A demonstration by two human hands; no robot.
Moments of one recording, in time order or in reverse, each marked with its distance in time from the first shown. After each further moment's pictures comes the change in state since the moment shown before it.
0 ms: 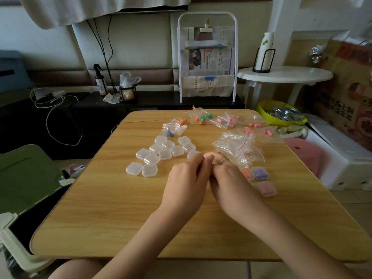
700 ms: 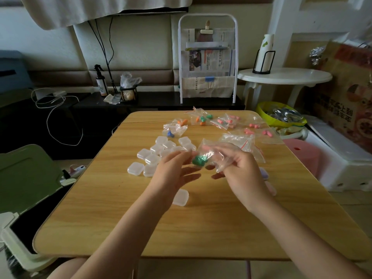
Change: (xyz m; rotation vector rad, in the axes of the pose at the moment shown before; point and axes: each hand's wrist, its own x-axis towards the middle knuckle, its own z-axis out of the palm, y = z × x) left_hand 0.019 -0.007 -0.023 -0.876 -0.120 -0.701; right_hand 0.003 0.006 -0.009 0.804 0.237 0.193
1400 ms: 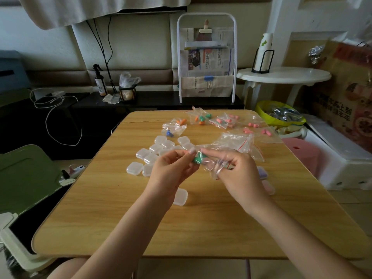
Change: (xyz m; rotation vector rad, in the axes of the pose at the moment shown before) left_hand 0.002 -0.005 -0.002 -0.170 -0.031 0.072; right_hand -0.003 0.002 0.001 -0.143 0.018 -0.105
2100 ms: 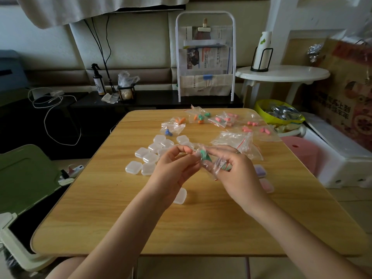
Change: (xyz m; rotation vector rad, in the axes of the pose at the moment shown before) left_hand 0.002 0.001 0.001 -0.060 -0.135 -0.027; right_hand 0.001 0.012 0.001 -0.111 -0.009 0.008
